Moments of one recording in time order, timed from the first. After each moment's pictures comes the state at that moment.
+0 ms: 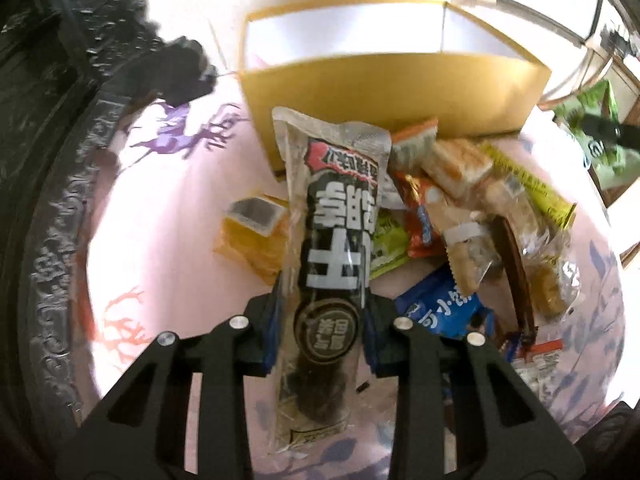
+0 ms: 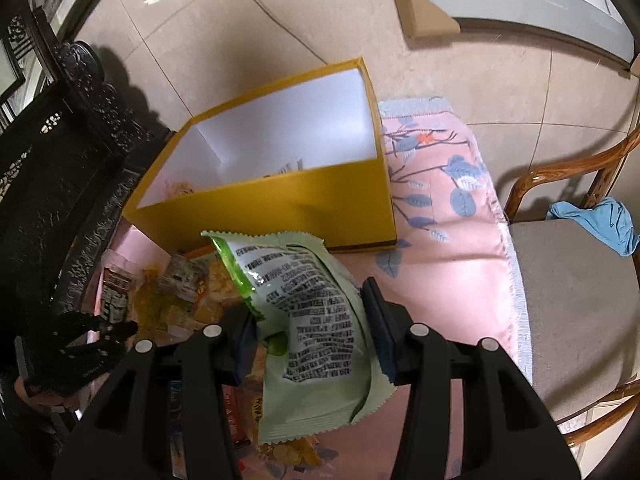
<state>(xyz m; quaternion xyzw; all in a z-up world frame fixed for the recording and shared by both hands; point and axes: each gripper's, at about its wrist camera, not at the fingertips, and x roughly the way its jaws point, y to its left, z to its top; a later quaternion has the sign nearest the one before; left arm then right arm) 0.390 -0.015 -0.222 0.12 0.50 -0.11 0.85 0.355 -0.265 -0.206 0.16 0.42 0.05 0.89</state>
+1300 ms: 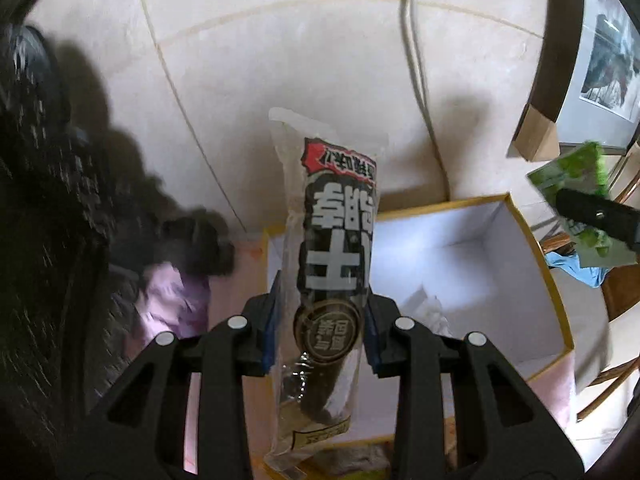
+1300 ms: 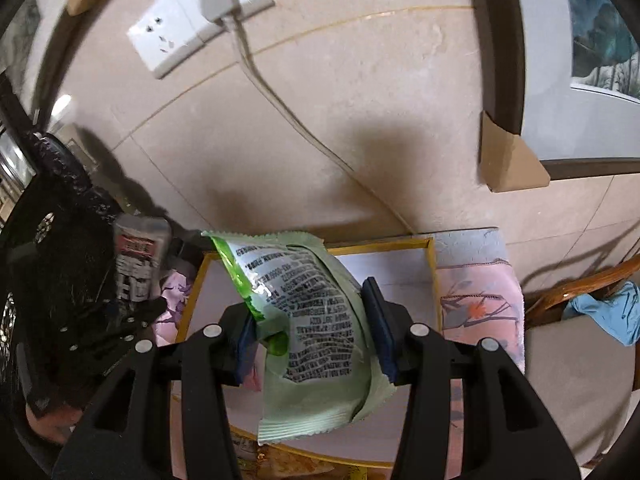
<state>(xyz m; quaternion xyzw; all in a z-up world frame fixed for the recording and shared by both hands) 0.595 -0.088 -0.091 0.11 0.43 -0.08 0.89 0.575 -0.264 -0.087 0.15 0.42 0.06 0.89</state>
